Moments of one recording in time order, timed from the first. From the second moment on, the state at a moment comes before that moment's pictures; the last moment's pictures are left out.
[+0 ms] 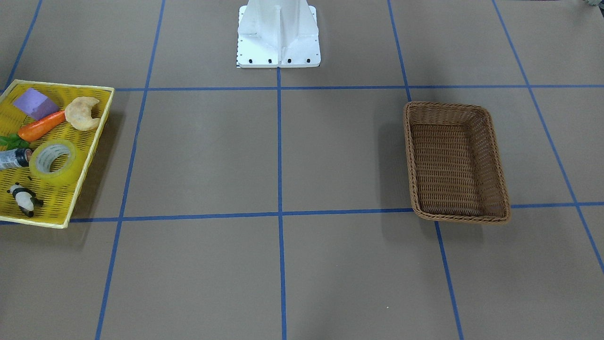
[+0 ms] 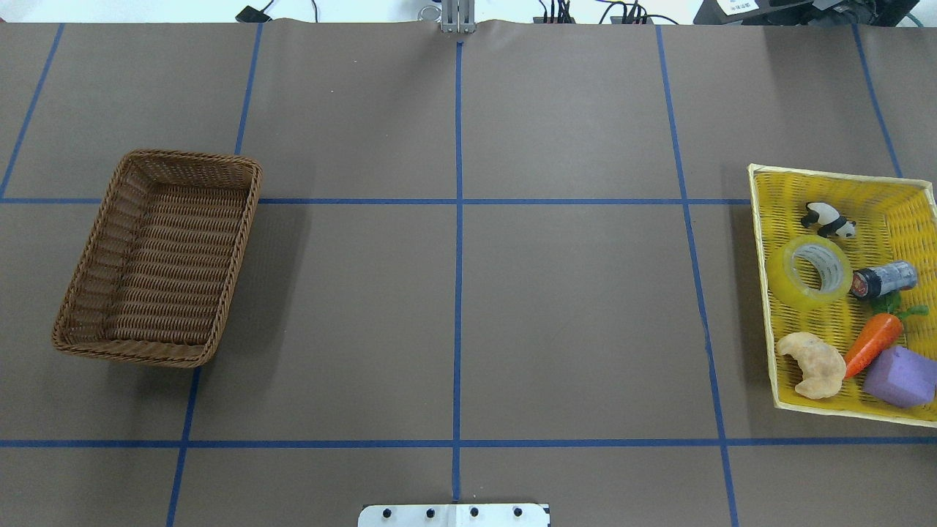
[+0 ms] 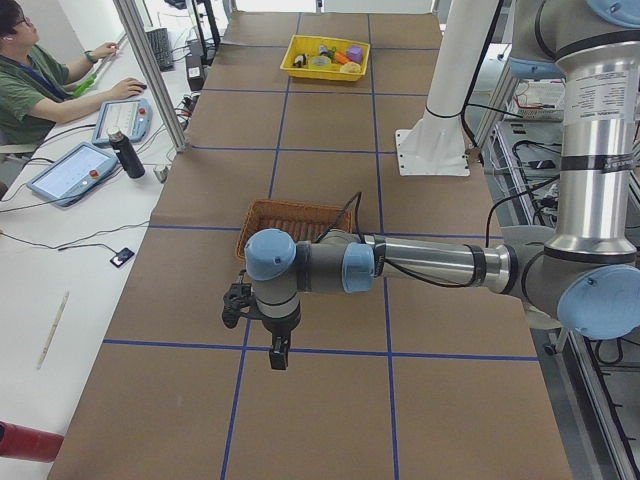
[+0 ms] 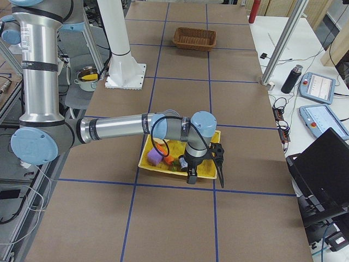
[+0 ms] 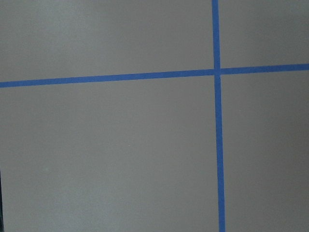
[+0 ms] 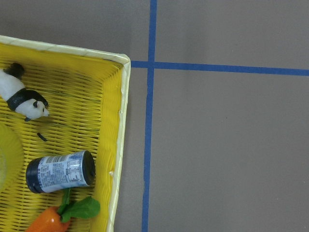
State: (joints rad) left arm -1.61 -1.52 -1.70 -1.46 -2.26 0.09; right arm 1.54 -1.61 1.76 -1.80 2.25 -0.05
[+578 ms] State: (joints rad) left arm -1.61 -1.52 -1.69 -1.47 -2.26 0.10; right arm 1.54 -1.61 1.76 -1.80 2.25 -0.05
